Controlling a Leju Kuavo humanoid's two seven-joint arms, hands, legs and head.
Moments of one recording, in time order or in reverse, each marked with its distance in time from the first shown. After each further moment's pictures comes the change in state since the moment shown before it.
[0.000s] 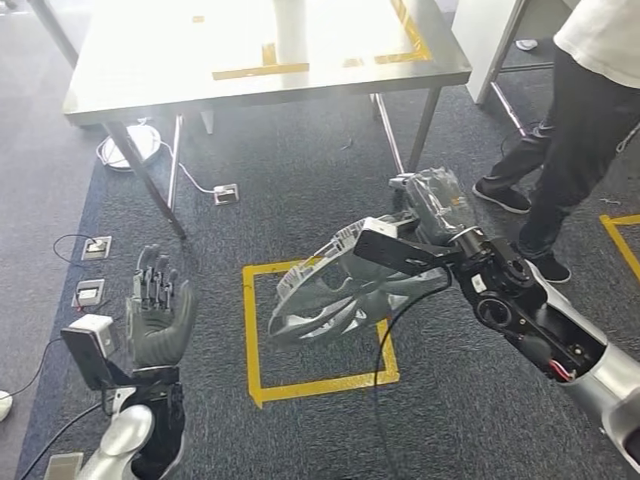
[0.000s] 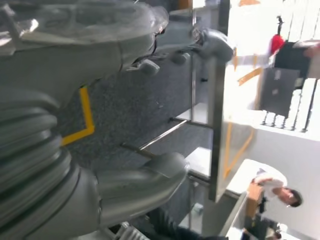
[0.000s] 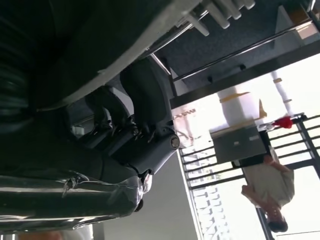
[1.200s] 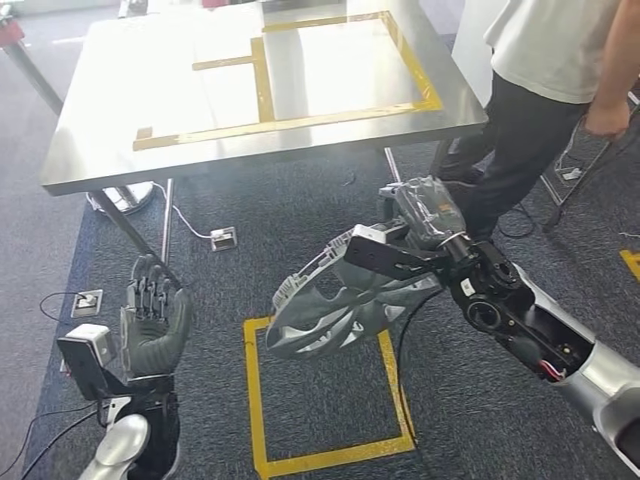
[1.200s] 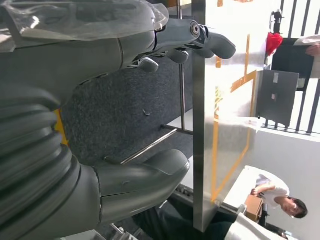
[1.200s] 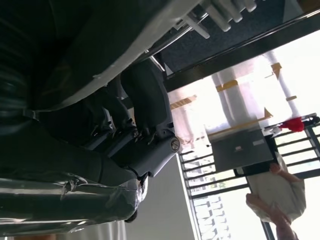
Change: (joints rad) left arm 0.013 -0.003 0.000 0.016 -0.008 -0.004 0.004; right arm 0.018 -0.003 0.011 0.003 -0.009 0.006 0.012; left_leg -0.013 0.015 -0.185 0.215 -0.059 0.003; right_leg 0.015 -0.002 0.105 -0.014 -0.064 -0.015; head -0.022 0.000
